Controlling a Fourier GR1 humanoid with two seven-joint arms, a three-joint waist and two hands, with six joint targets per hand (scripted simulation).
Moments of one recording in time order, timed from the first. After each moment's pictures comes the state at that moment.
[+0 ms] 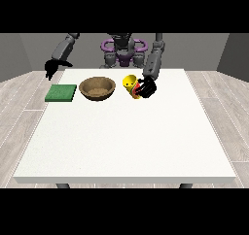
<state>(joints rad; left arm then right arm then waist) -0.61 0.18 0.10 -0.85 -0.24 0.68 -0.55 -0.44 -0.34 -0.23 -0.90 -0.19 0.41 -0.64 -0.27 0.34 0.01</state>
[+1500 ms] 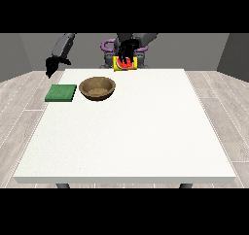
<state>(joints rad) -0.91 0.01 -0.56 -0.79 -1.23 0.31 0.30 -0.36 -0.42 -0.34 -0.49 -0.19 0.37 -0.73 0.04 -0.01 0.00</state>
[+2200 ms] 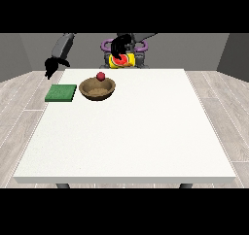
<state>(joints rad) -0.93 0.01 -0.70 -0.94 -1.40 0.06 0.33 -0.37 -0.44 -0.33 -0.46 -0.19 0.37 -0.75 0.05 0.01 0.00</state>
